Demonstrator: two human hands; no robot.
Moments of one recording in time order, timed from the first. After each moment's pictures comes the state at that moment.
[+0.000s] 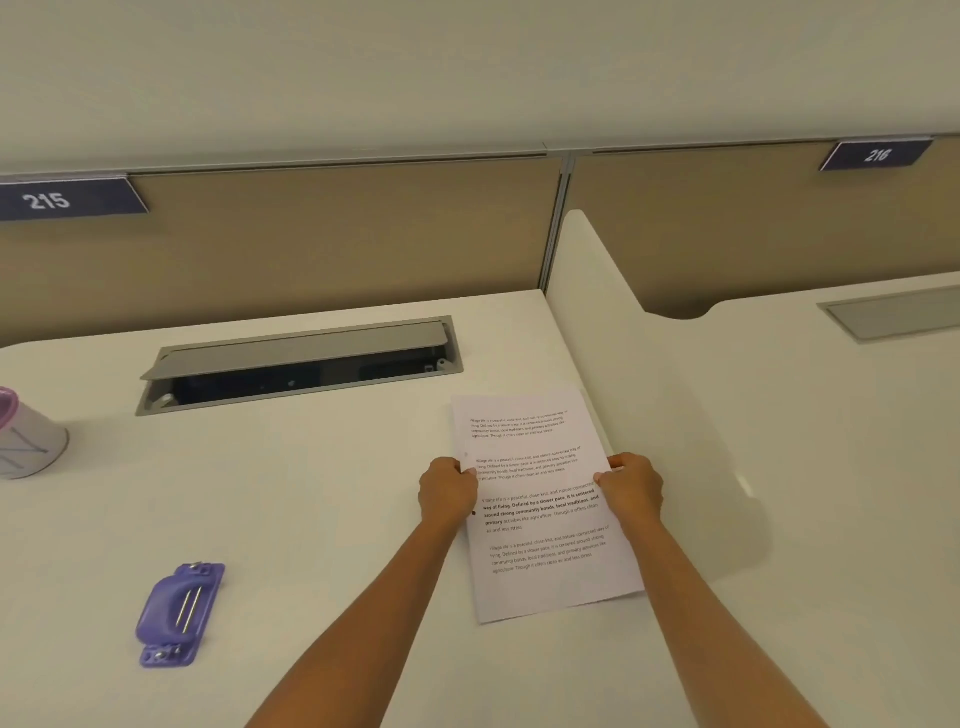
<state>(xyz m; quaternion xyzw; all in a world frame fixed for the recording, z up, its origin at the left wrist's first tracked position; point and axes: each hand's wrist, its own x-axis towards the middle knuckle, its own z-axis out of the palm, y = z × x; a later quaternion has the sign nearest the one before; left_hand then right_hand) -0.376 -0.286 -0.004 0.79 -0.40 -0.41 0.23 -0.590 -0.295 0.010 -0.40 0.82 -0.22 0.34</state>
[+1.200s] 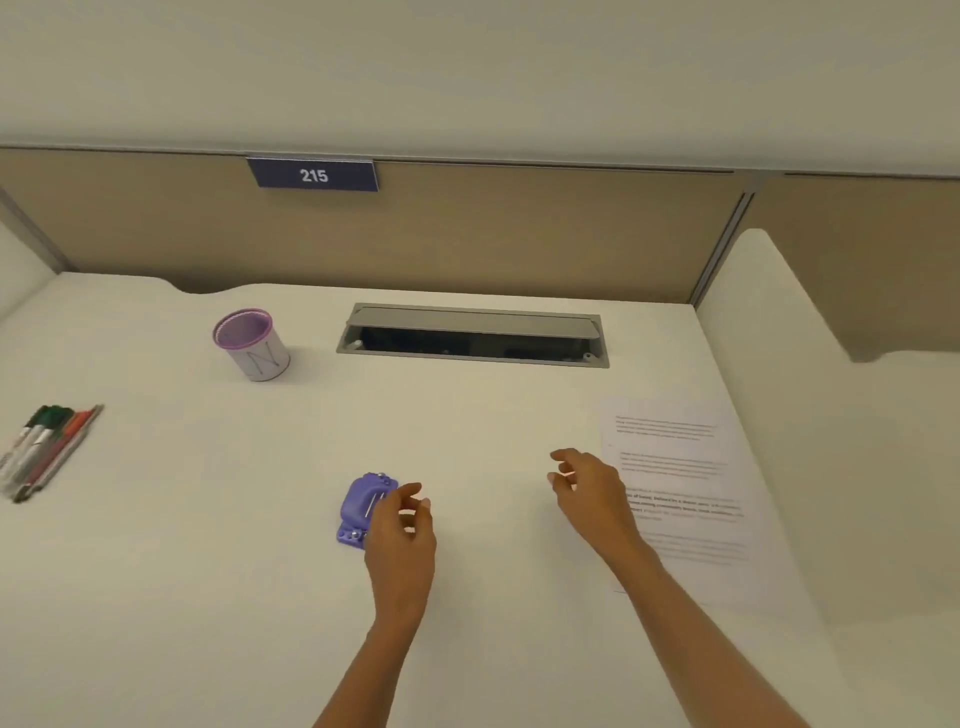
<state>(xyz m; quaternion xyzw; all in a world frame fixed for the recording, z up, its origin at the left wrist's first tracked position) -0.221 -0.097 0.021 0.79 -0.26 -0.23 0.50 -0.400 -0.218 0.032 -0.71 0.61 -0.17 0.32</state>
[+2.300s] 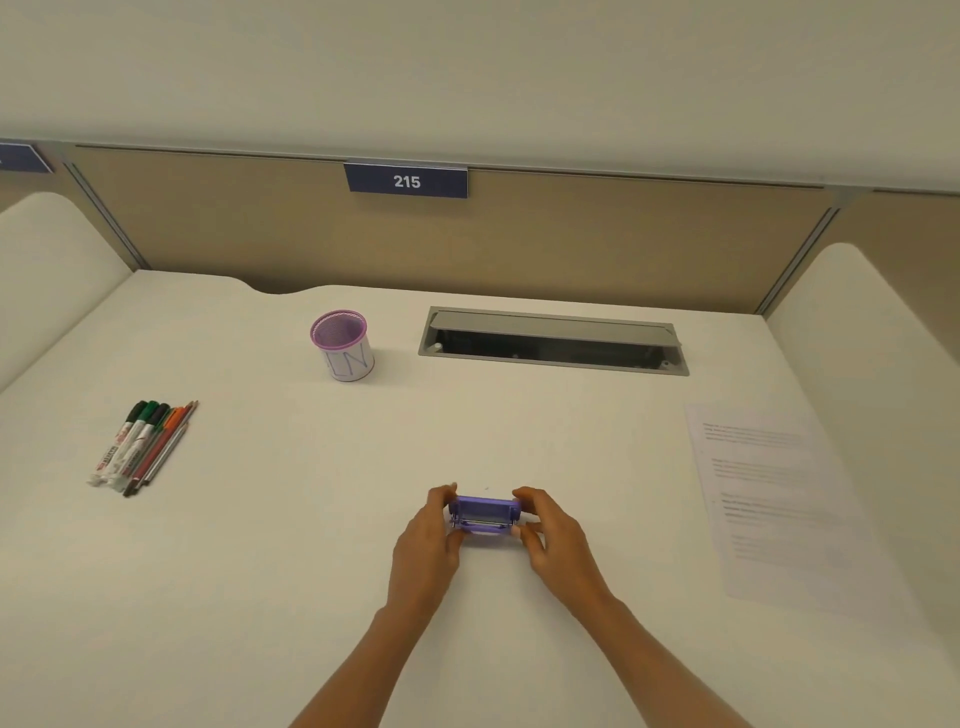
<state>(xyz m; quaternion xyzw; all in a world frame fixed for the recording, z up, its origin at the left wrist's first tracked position) -0.078 -0.055 -0.015 0.77 -0.51 -0.23 0.30 -0.251 -0.126 -0.020 -0.77 0.46 -0.24 0.38</state>
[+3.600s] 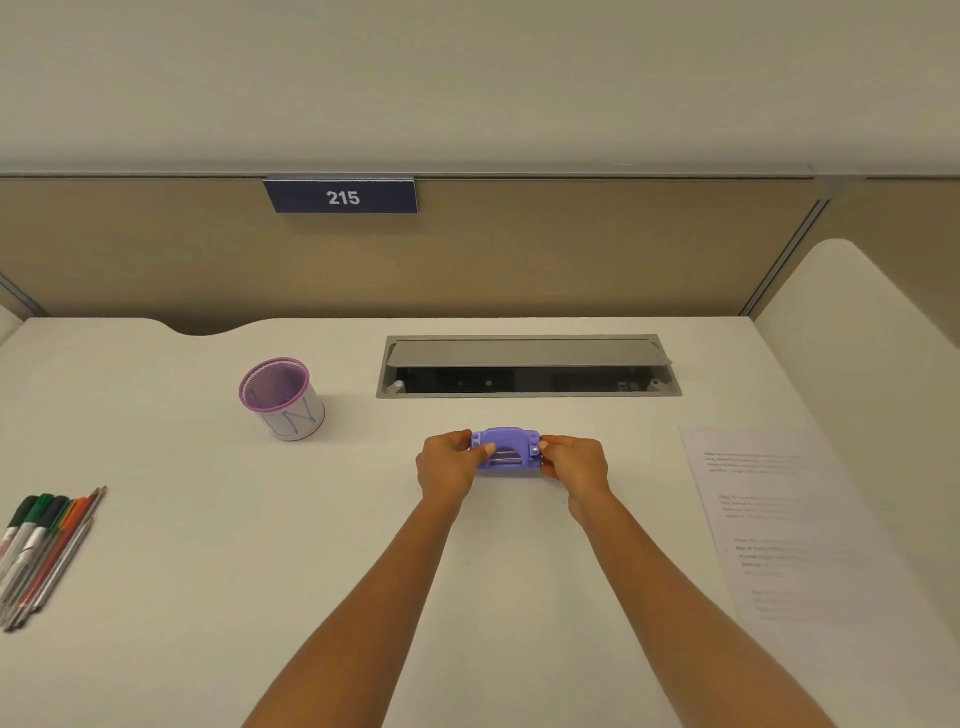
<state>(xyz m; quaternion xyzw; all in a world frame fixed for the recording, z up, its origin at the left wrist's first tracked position) -0.073 -0.260 0.023 0.78 -0.31 -0.40 0.36 -0.215 -0.308 0.011 -0.38 0.72 -0.30 0.50</state>
